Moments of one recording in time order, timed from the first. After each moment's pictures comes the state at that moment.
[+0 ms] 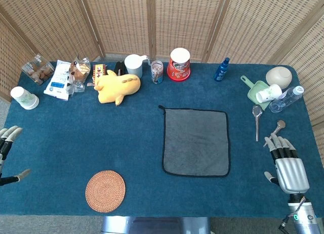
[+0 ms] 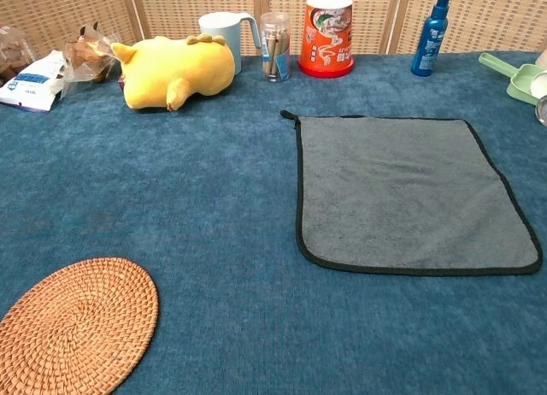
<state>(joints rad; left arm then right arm) -0.07 -0.85 -0.01 -1.87 1.54 1.50 -0.05 0.10 -1.23 0.05 -1.53 -1.55 1.47 -0.19</state>
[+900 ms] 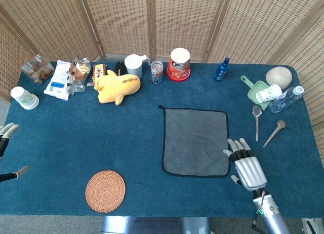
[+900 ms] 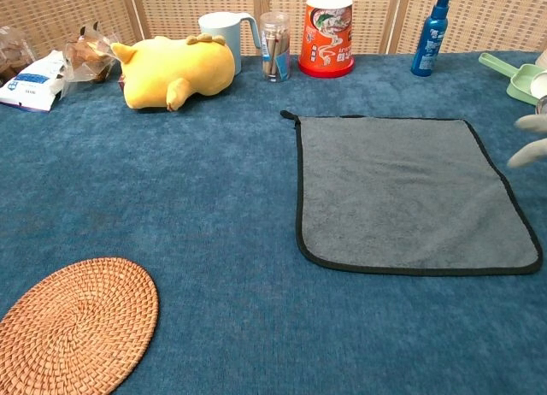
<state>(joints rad) -0.08 -0.85 -0.03 -1.86 1.49 1.47 -0.07 0.21 -1.40 0.03 -1.55 -1.58 1.30 -0.31</state>
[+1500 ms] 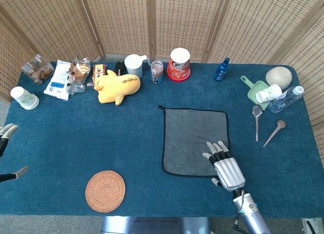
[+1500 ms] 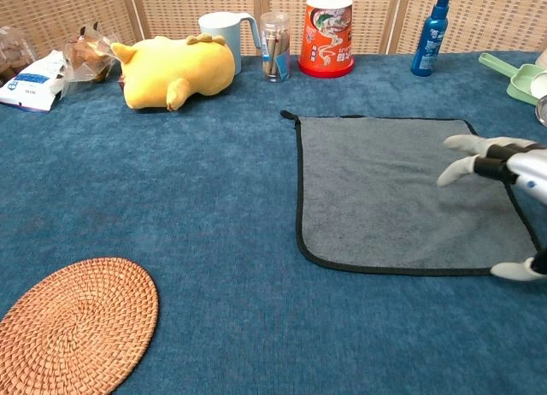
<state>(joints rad) -0.08 -0.85 -0.03 -1.86 1.49 1.46 -0.09 0.26 -1.50 0.03 -1.65 -1.52 1.23 -0.41</state>
